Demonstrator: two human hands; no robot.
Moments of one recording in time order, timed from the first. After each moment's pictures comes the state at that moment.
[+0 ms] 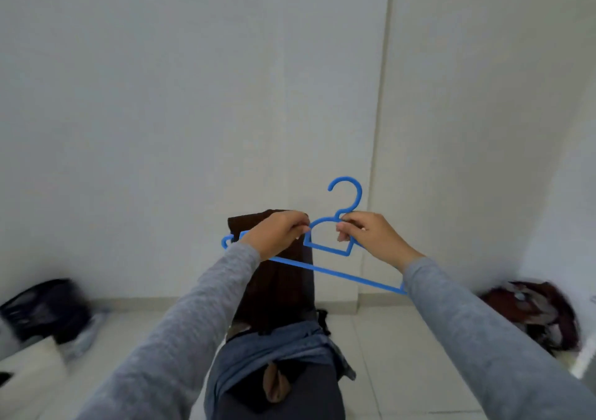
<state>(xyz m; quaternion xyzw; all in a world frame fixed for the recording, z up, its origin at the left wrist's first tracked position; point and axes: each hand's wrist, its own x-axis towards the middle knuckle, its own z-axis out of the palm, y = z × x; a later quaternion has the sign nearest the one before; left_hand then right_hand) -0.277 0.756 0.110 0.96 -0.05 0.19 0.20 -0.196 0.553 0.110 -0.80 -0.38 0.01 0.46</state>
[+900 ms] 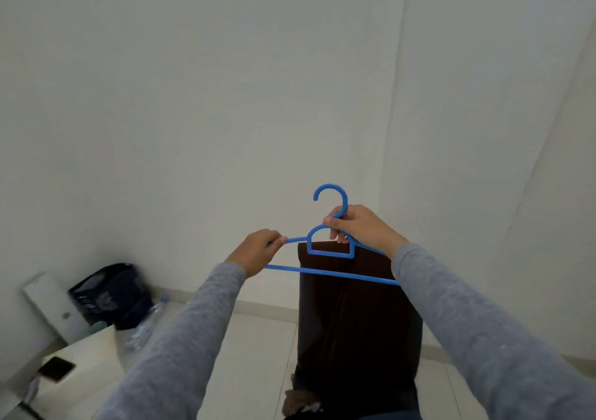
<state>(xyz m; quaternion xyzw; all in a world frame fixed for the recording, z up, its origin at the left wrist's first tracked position) -0.173 1.182 0.018 0.92 0.25 0.18 0.26 -0.012 1.012 0.075 -0.72 -0.47 0.21 0.46</state>
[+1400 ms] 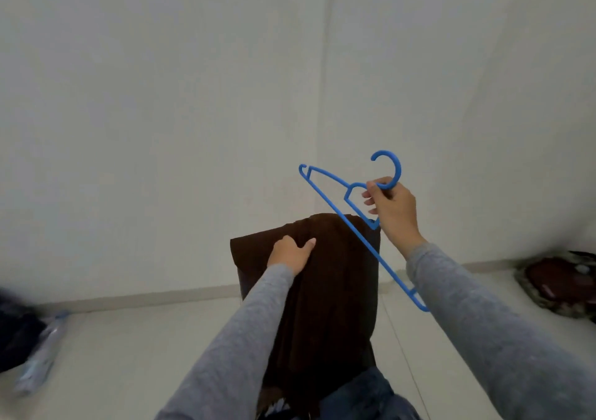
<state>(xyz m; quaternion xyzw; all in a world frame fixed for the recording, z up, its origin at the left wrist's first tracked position) 0.071 1.173 -0.082 0.84 0.33 0.02 0.42 0.154 1.011 0.001 -0.76 -0.16 -0.04 0.63</state>
